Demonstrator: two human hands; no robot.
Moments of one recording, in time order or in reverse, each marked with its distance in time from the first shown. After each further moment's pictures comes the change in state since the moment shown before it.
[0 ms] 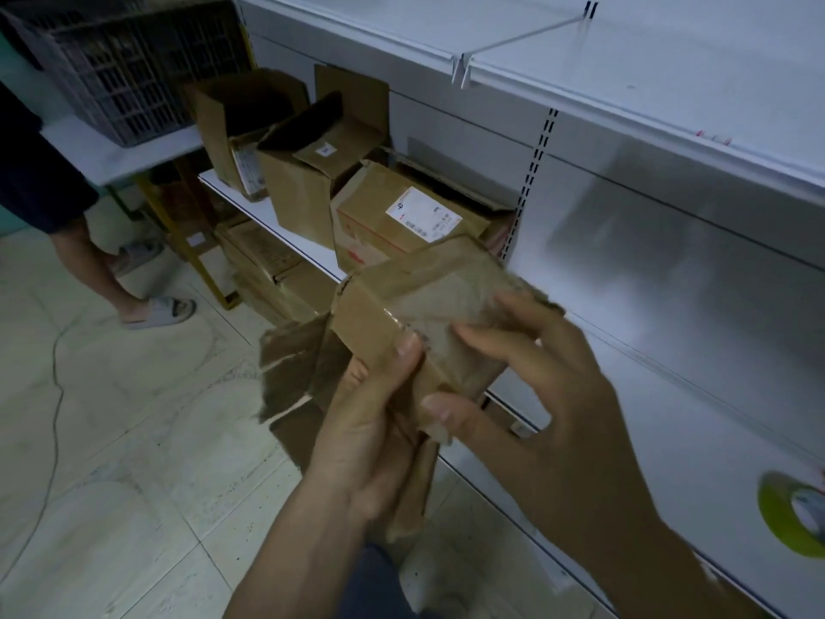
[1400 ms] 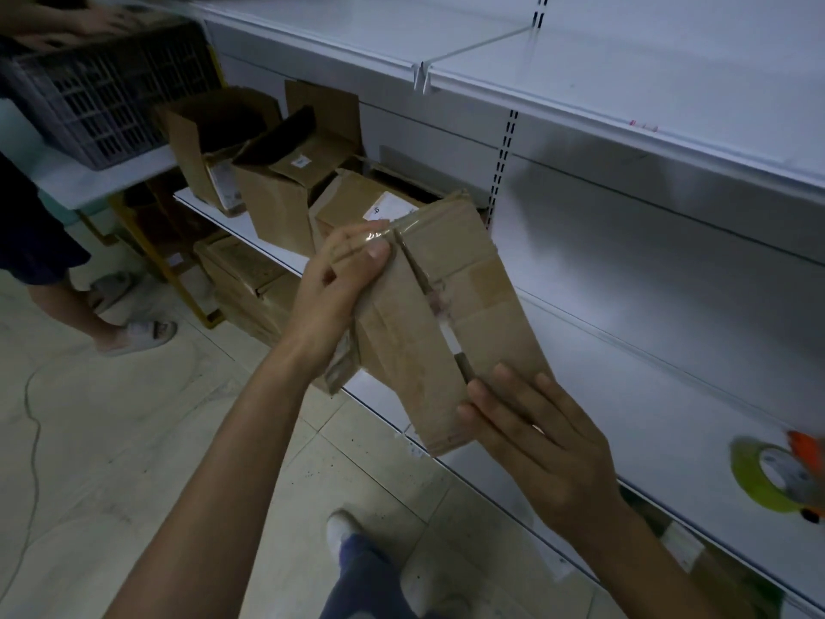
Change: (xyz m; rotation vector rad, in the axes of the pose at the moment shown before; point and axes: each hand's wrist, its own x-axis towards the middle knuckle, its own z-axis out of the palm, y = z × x) left_hand 0.066 0.048 -0.015 0.977 -0.122 0.334; right_hand -0.052 0.107 0.017 -0.673 0.229 -0.785
